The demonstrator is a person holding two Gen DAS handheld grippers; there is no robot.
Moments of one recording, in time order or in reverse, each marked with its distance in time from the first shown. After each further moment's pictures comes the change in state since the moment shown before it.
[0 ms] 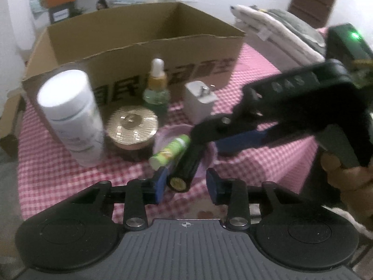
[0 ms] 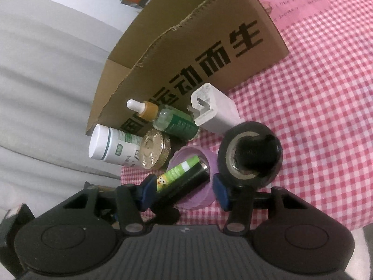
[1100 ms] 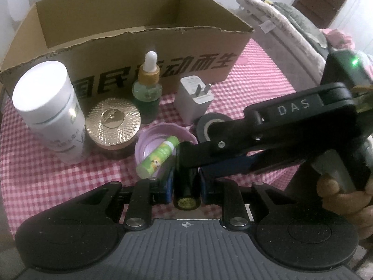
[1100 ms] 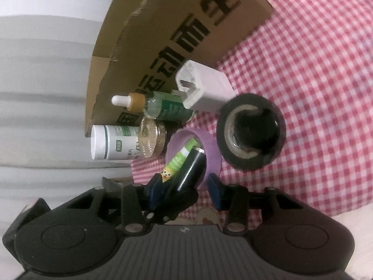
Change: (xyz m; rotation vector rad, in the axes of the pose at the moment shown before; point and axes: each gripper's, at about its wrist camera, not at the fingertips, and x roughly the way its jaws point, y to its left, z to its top) left arm 0.019 0.006 0.028 -0.100 0.116 -0.069; right arm 0.016 -0.030 0.007 0.201 0.145 0.075
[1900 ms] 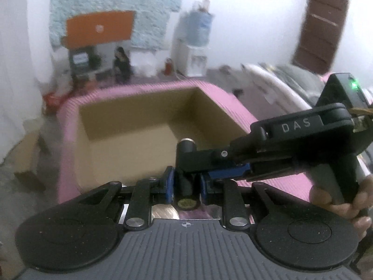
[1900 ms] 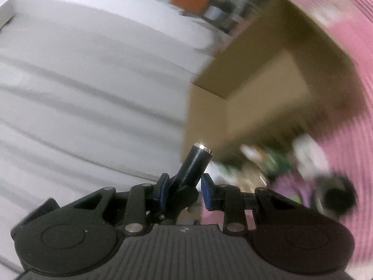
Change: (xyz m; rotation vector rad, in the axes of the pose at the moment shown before) left arm -0.109 0.000 0.055 0.040 -0.344 0.132; right arm -0.075 0.106 0.007 -0.312 -0.142 0.228
